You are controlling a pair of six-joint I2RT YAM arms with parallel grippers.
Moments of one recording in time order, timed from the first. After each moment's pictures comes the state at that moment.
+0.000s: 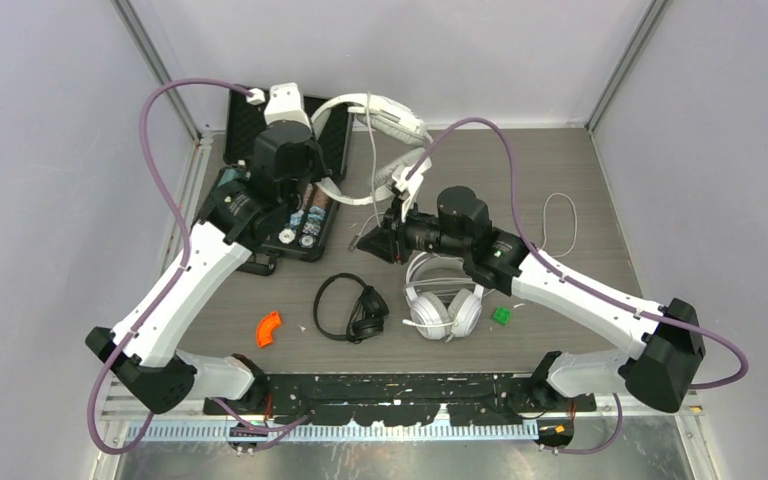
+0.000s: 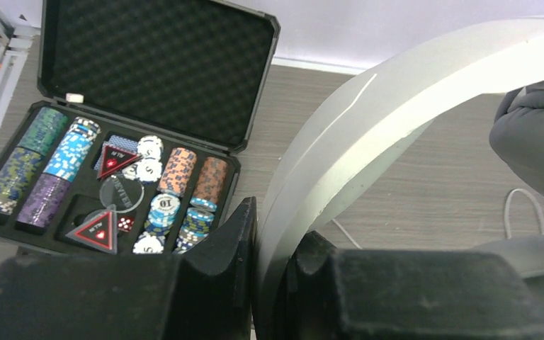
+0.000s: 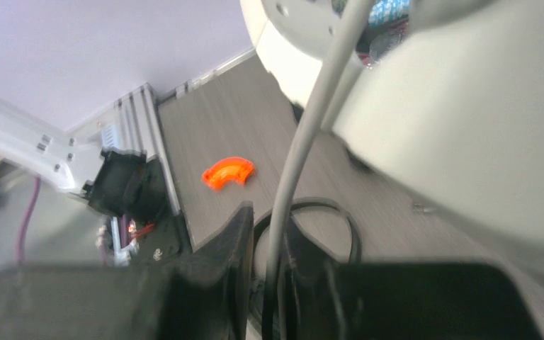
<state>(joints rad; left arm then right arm) -0.66 1.31 1.59 -0.62 -0.59 -0.38 0.85 1.28 1.08 0.01 -0.37 0.24</state>
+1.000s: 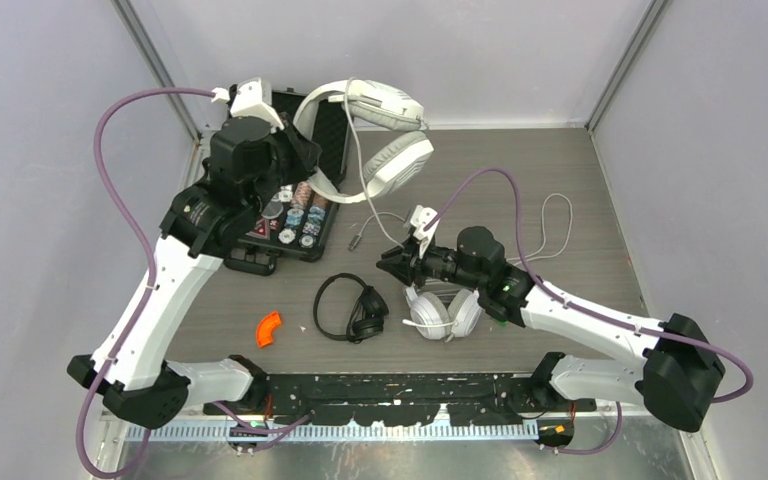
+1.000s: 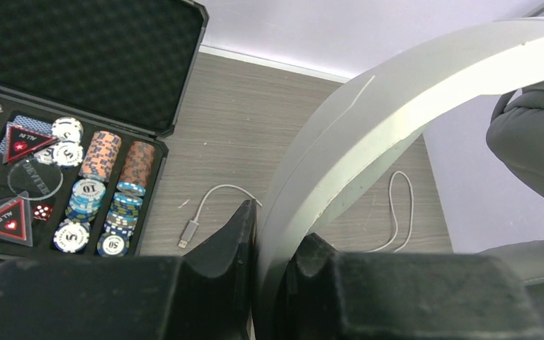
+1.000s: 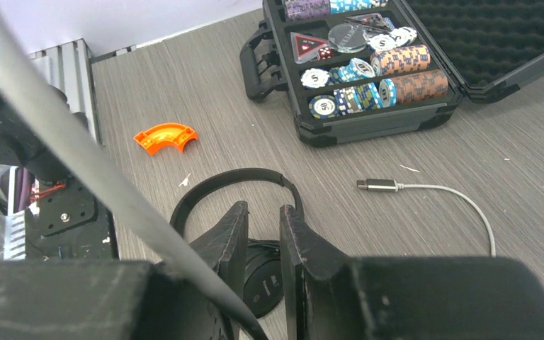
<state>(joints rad) -0.57 1.23 1.66 -0.70 -0.32 -0.56 0.86 1.15 0.69 0.34 -0.33 0.02</state>
